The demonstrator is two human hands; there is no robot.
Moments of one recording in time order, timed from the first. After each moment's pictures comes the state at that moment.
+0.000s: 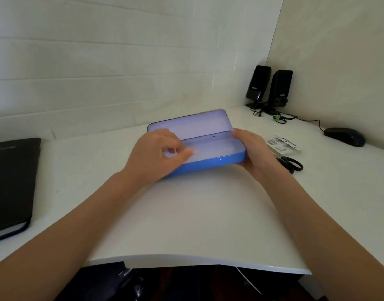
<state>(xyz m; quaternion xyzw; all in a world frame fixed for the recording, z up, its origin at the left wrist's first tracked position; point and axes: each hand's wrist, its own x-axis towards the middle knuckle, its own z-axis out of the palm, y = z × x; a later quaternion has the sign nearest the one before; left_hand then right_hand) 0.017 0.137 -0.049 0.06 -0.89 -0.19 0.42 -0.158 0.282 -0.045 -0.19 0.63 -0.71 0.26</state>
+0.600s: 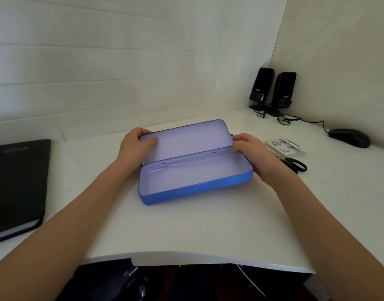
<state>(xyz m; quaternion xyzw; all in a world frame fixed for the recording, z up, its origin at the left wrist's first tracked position) 0.011 0.073 -0.063 0.35 -0.75 -0.43 0.36 -0.145 0.289 -0.035 -0.27 0.75 -0.55 0.23</state>
